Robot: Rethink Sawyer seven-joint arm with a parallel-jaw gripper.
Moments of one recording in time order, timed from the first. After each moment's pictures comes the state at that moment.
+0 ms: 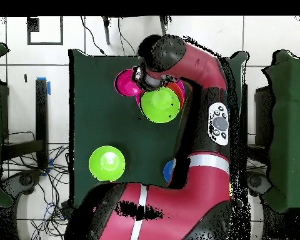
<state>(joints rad) -0.23 -0.32 -0.01 0.94 0.23 1.24 1.73</state>
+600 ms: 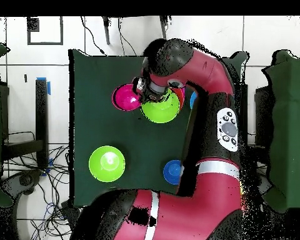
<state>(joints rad) -0.27 -0.38 0.03 1.02 0.21 1.39 1.73</state>
